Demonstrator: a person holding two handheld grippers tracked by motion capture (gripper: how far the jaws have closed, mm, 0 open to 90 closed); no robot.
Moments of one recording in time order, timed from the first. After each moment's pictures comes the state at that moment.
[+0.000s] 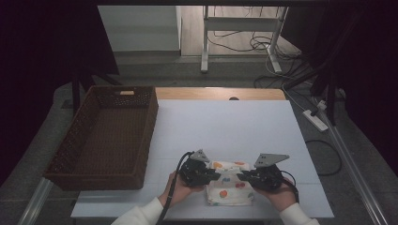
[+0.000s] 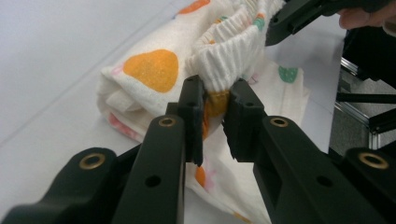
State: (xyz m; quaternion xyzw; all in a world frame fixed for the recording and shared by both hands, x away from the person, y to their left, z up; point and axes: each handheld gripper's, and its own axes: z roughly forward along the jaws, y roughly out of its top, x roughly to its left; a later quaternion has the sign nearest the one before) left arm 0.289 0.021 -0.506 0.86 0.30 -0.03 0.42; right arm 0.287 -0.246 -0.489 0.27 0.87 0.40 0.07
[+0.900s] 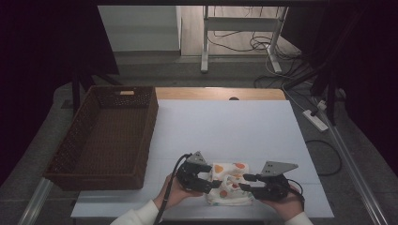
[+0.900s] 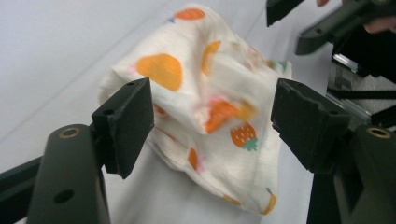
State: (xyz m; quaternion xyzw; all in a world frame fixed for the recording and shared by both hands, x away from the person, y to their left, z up) left arm 0.283 0.031 -0.499 0.85 0.29 -0.02 0.43; right arm 0.262 -0.258 -0.483 0.25 0.87 0.43 0.07
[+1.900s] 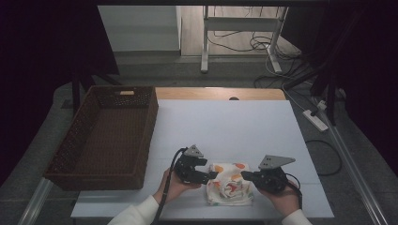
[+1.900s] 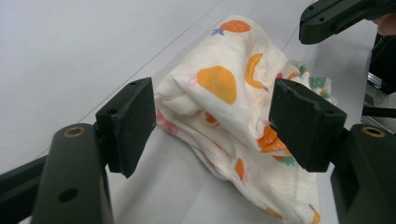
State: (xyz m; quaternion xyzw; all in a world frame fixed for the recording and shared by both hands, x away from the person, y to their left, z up) left arm 0.299 0.037 -0.502 0.85 0.33 0.00 0.42; right arm 0.280 -0.255 -0.485 0.28 0.86 0.41 0.09
